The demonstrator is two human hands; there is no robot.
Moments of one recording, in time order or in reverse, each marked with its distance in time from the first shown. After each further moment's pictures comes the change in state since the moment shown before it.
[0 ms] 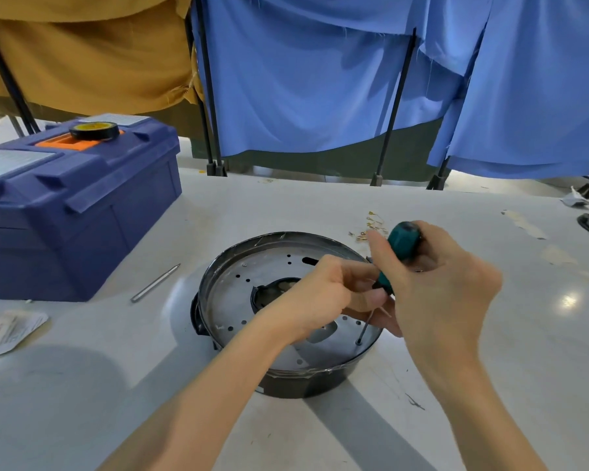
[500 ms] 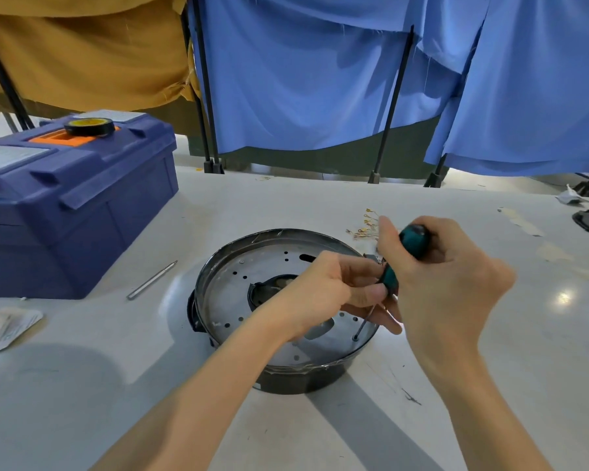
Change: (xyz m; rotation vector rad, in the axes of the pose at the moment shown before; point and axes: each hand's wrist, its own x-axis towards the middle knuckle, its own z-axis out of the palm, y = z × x) left_hand 0.000 0.001 0.000 -0.040 -0.031 0.001; right_hand 0.004 -0.001 0.000 -0.053 0.136 -0.054
